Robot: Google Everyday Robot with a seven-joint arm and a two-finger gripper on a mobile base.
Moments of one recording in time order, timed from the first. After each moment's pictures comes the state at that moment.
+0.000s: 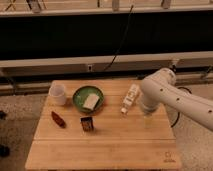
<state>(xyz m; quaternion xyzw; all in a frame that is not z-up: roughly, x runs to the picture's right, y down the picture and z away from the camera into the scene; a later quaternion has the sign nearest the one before) 0.178 0.136 0.720 -0.30 -0.03 -0.06 0.95</state>
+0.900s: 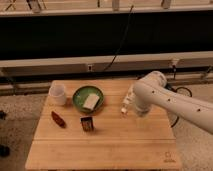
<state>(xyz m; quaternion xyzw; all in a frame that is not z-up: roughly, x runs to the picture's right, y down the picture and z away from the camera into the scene) 0.158 0.147 0.736 -0.30 -0.05 -0.09 0.95</state>
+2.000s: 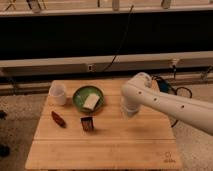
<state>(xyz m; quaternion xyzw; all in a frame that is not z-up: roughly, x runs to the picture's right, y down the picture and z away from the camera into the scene) 0.112 0.157 0.754 -0.31 -0.08 -0.16 0.93</state>
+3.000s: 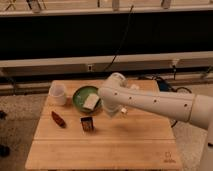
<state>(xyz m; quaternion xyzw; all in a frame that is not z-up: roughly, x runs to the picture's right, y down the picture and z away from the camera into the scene) 0.017 0.152 0.772 -0.29 -0.09 -0.24 0.92</state>
